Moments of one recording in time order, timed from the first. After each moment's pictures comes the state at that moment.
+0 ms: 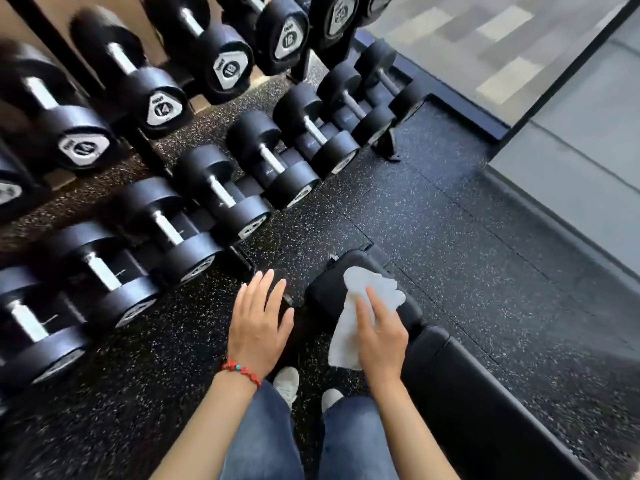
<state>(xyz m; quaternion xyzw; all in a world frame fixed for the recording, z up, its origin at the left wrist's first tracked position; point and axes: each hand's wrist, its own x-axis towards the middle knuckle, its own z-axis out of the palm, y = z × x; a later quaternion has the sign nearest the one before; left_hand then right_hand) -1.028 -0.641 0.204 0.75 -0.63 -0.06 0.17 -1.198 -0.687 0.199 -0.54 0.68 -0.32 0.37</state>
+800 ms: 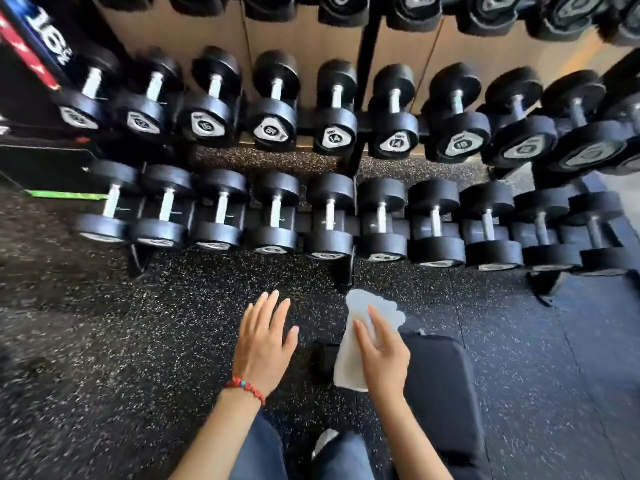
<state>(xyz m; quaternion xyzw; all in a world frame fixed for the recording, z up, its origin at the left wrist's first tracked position) -1.018 -0.473 0.257 0.94 -0.29 -0.03 0.19 -1.109 -0.630 0.235 -0.74 0.43 -0.16 0.50</state>
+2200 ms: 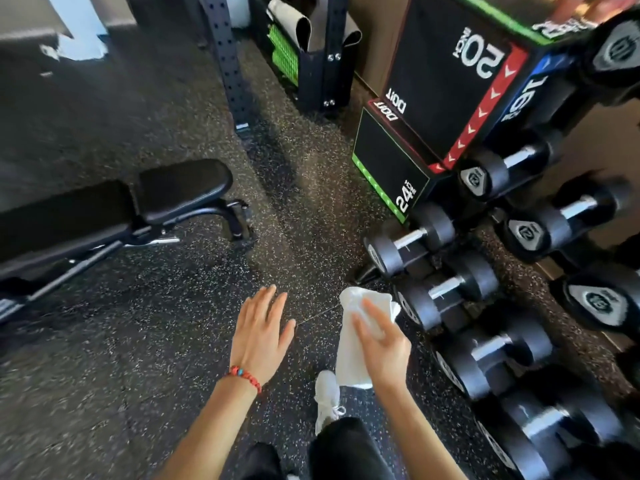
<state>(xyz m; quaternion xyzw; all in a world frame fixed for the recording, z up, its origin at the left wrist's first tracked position) -0.794 0.005 0.235 0.96 0.22 0.10 0.15 -0.695 -0.170 0.243 -0.85 -0.02 0.14 0.50</state>
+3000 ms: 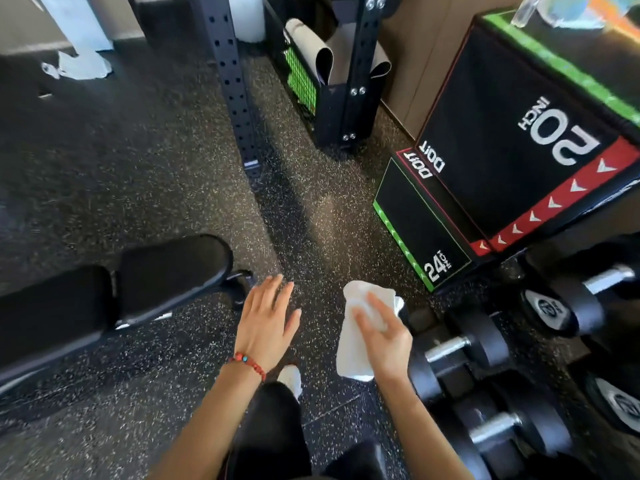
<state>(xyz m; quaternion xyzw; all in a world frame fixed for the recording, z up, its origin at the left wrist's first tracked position) -0.483 0.261 0.244 0.96 0.22 0.11 0.15 -0.382 0.092 0.230 -0.83 -0.02 0.16 0.53</state>
